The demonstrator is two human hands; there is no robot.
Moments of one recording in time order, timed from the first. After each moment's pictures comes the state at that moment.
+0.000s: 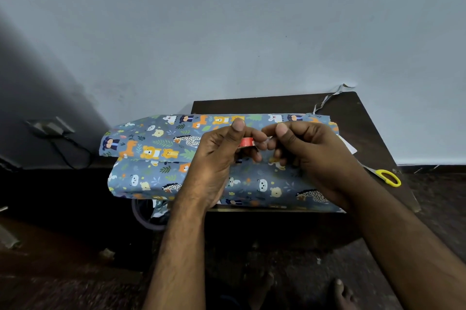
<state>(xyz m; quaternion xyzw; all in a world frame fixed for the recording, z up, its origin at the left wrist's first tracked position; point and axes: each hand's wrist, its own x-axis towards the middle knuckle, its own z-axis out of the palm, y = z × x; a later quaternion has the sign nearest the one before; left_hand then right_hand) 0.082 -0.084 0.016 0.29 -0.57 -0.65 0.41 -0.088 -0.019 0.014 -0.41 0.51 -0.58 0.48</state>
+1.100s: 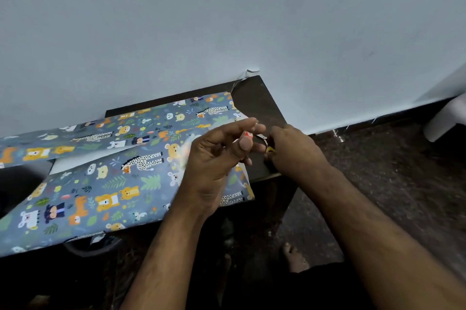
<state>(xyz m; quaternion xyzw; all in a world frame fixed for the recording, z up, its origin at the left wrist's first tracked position) -0.028 0.007 -0.003 0.14 -0.54 -0.75 0.35 -0.186 0.067 -0.012 -0.47 0.86 -0.10 0.14</state>
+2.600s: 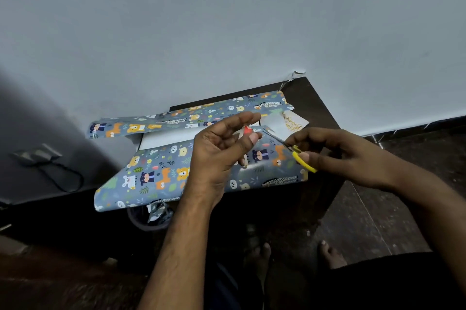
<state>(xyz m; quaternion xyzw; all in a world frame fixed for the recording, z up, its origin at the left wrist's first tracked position) 0.060 -0.011 0.032 0.24 -0.61 -0.64 0.40 -0.150 0.118 0.033 -0.60 0.59 -0.40 0.35</state>
